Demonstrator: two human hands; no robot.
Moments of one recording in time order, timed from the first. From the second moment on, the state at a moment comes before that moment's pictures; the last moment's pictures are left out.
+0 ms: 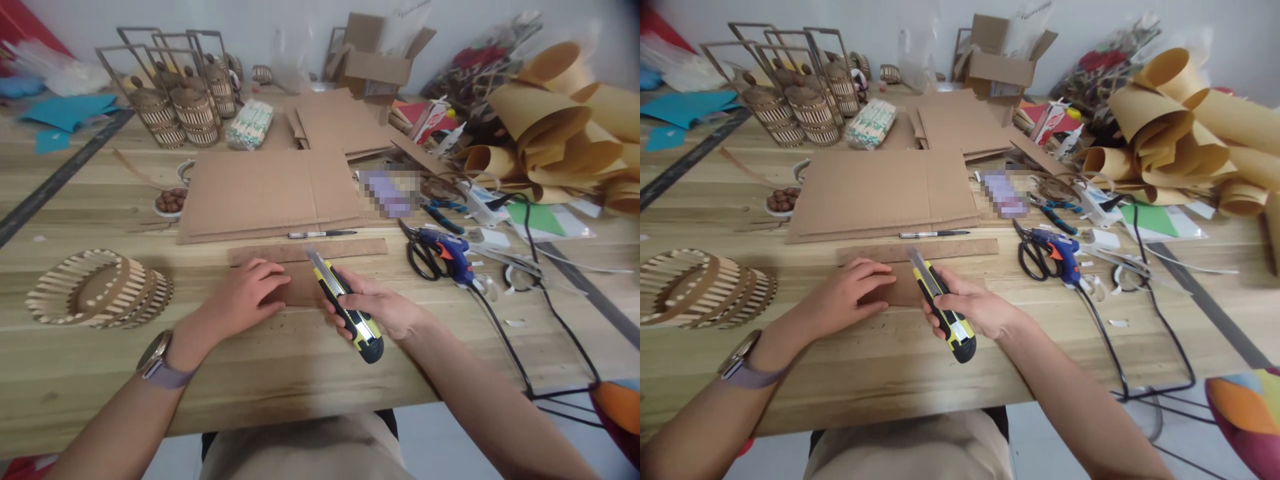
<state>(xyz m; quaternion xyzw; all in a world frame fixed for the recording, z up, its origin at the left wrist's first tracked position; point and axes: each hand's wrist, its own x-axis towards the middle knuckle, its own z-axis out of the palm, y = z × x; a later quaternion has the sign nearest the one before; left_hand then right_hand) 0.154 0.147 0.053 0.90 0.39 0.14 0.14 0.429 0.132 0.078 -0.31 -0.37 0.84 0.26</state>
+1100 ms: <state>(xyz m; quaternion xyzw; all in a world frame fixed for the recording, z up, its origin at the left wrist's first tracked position) 0.152 0.144 0.053 0.91 0.40 0.13 0.07 0.438 0.152 0.065 -0.35 -0.33 0.82 0.32</state>
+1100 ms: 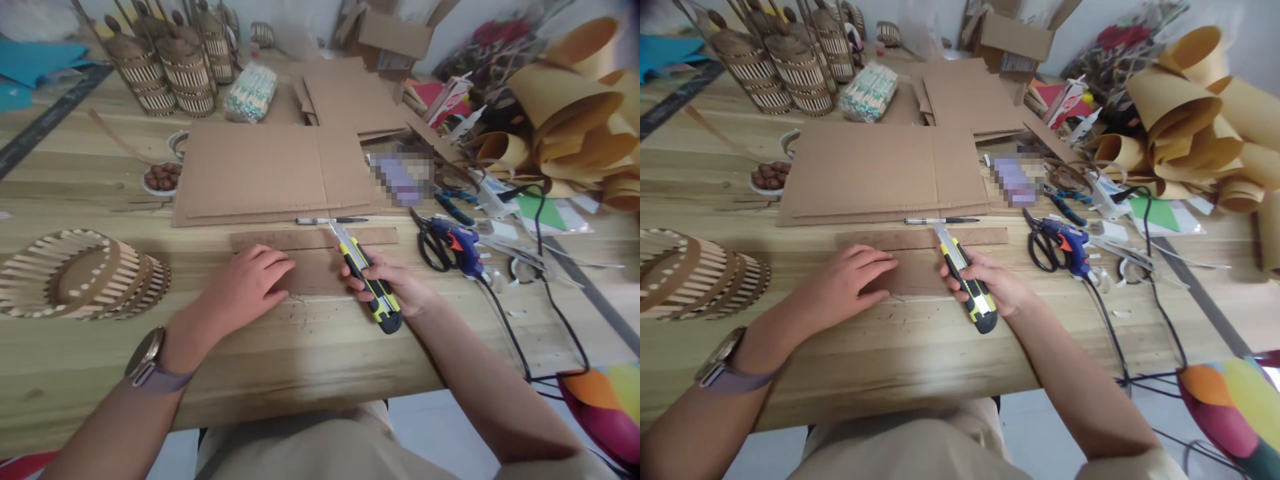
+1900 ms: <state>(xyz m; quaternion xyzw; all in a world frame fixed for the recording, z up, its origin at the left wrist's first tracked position) 0.147 0.151 0.049 0.90 0.38 0.22 0.09 0.423 0.141 0.084 -0.40 -0.35 0.78 0.34</state>
